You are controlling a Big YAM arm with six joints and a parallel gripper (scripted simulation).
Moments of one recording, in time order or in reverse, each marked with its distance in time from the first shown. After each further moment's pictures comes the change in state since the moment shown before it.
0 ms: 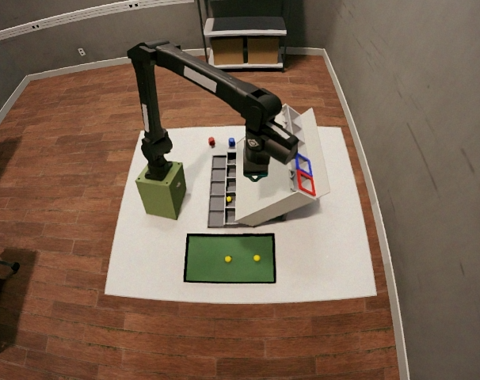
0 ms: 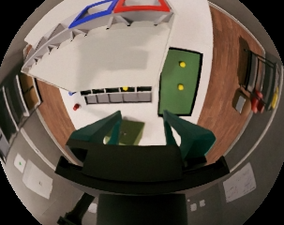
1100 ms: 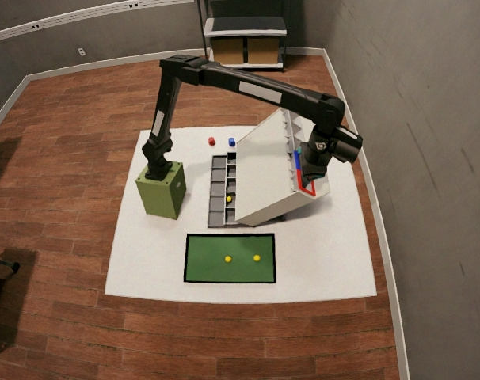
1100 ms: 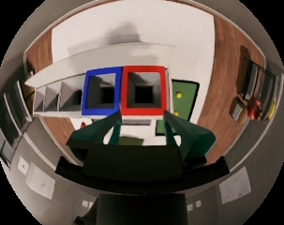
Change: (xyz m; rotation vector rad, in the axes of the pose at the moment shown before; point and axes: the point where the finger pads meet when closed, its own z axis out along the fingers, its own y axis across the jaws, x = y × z) arm -0.161 0.003 0.005 -0.002 0.010 -0.015
